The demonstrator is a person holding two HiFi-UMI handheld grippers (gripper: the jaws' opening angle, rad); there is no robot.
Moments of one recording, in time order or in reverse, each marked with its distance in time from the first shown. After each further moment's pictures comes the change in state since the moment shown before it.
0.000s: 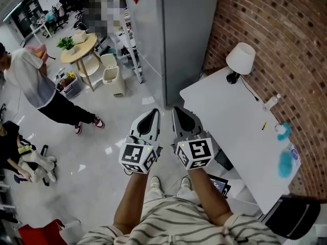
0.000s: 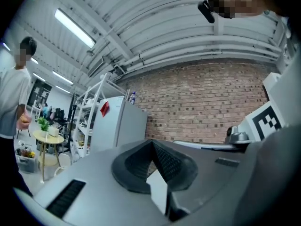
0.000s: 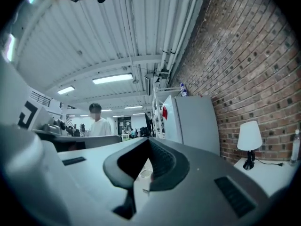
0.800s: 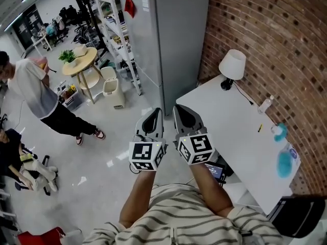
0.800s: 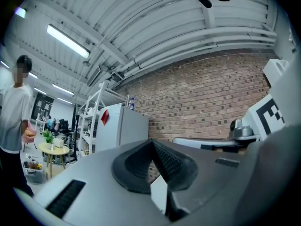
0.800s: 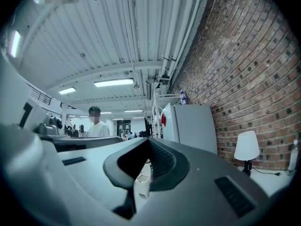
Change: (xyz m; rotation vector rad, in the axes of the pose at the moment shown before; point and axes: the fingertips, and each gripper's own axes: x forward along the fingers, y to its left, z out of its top) left arm 0.005 -0.037 0.021 0.087 -0.020 0.065; right arm -0.024 -0.014 0.032 -0.024 -0.053 0.002
